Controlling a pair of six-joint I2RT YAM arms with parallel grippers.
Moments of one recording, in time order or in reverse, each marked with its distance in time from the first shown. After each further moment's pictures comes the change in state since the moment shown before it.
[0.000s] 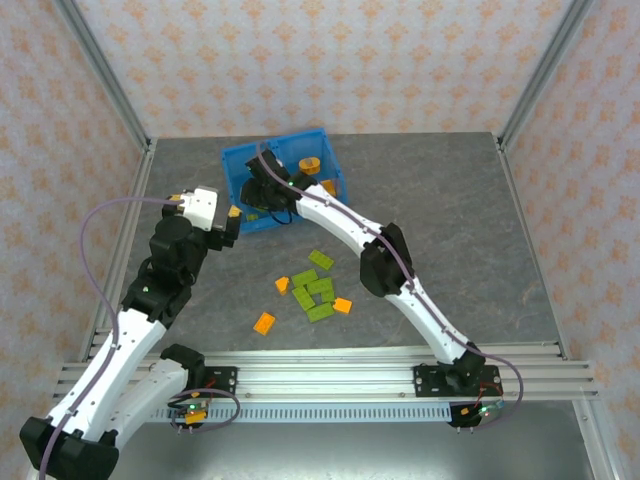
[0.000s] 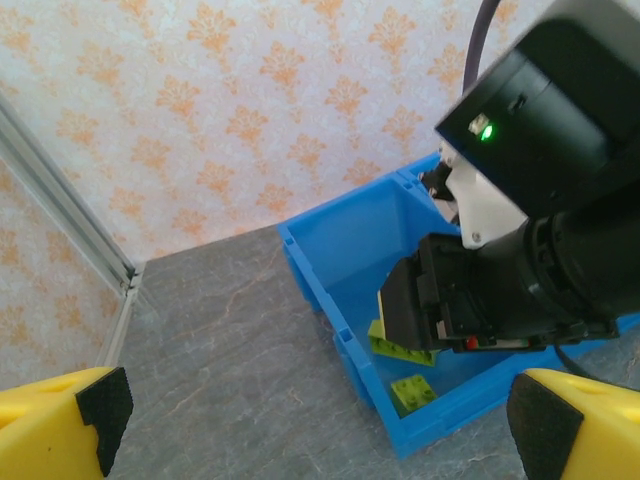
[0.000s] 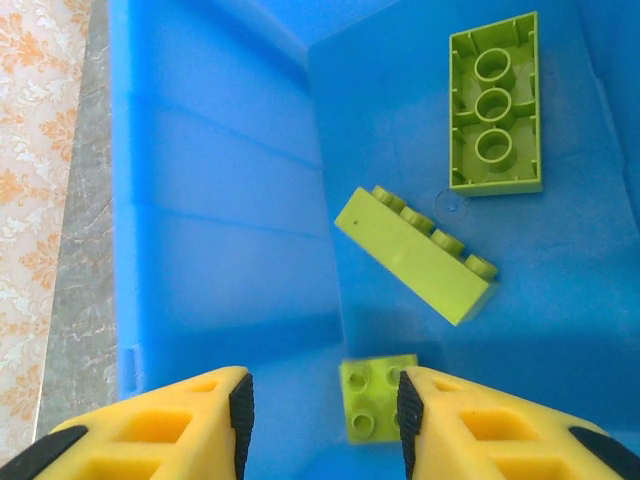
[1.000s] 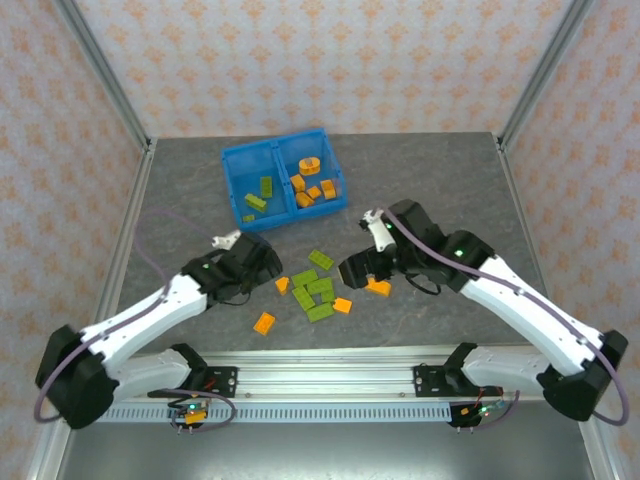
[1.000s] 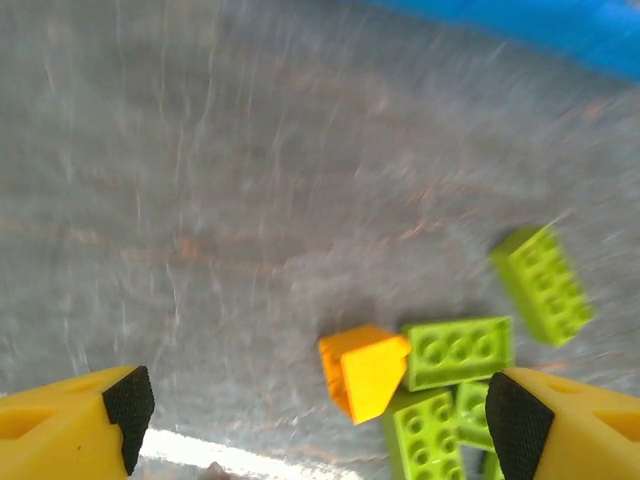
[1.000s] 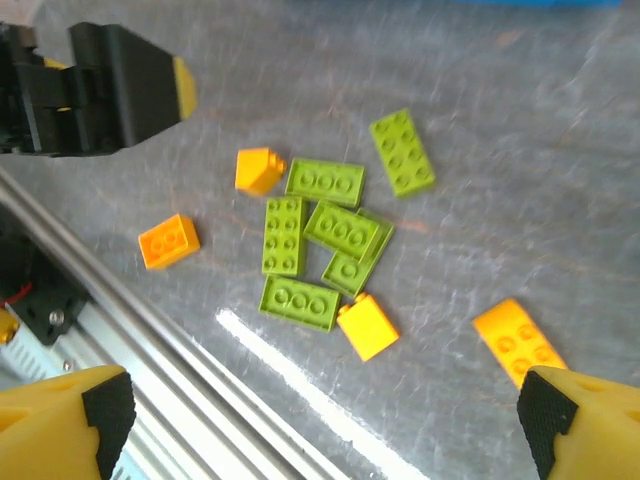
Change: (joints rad) left arm -0.348 0.392 0.019 -0.464 0.047 -1.276; right arm -0.051 -1.442 -1.384 -0.185 -0.164 -0.542
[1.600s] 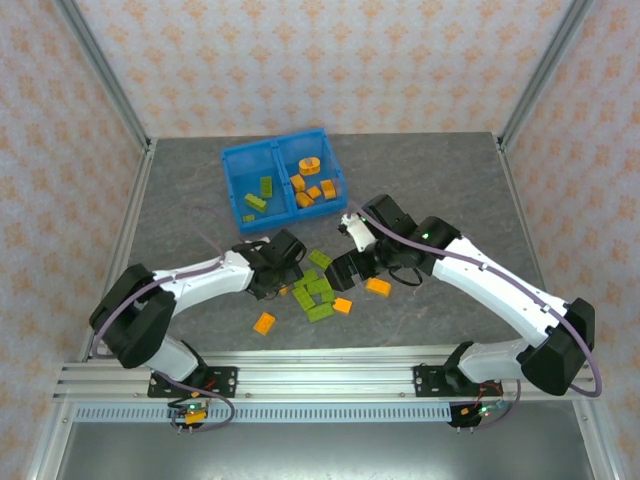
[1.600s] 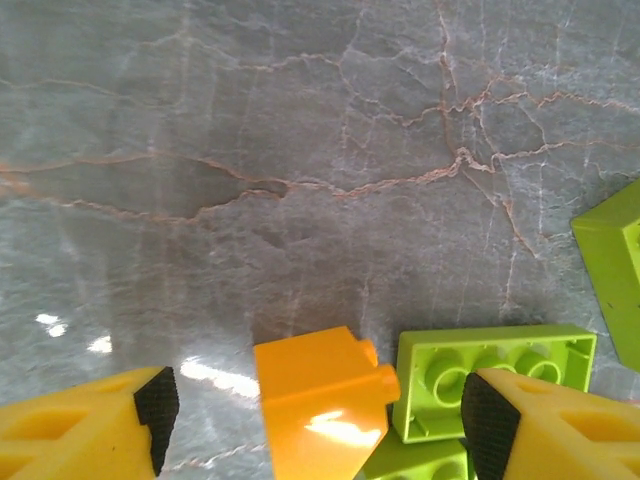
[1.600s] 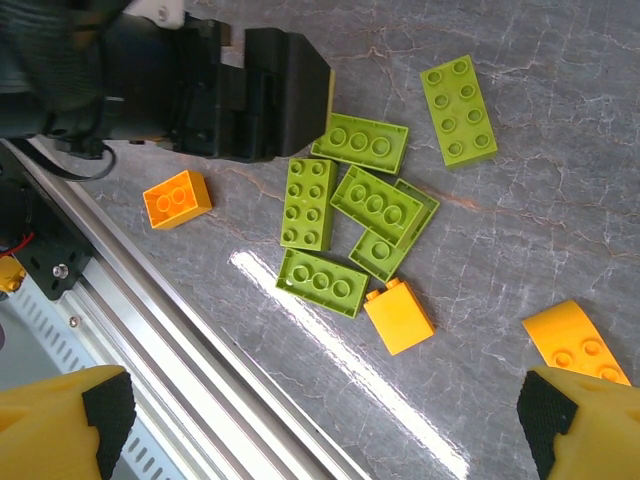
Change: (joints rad) left arm -0.039 0.385 0.113 0.101 0.087 -0.089; right arm 0.000 0.149 0.042 -0.008 -0.088 -0.055
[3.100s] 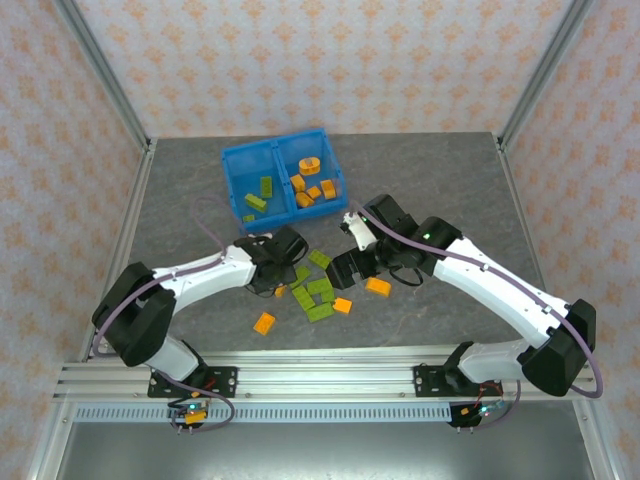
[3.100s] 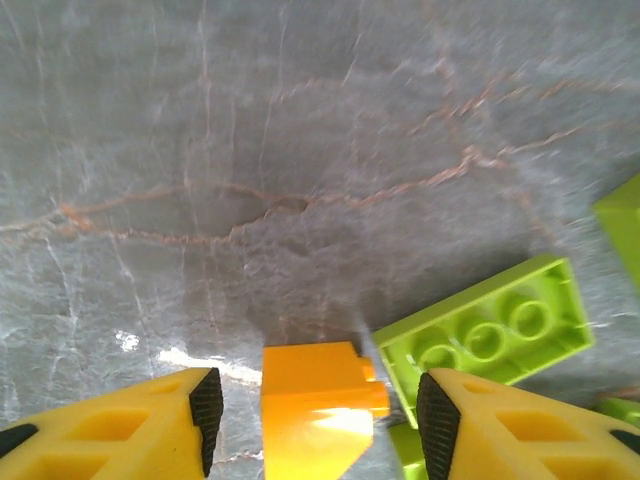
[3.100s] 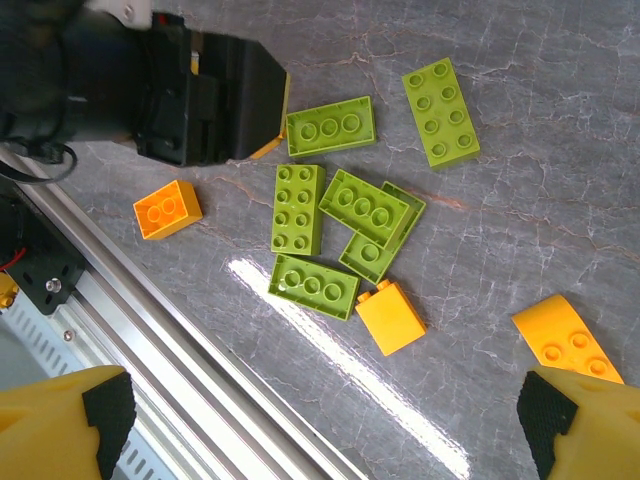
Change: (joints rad) left arm 0.000 -0.001 0.048 -0.117 -0.037 0.115; right arm -0.001 -0.005 0.000 0.000 0.025 0.030
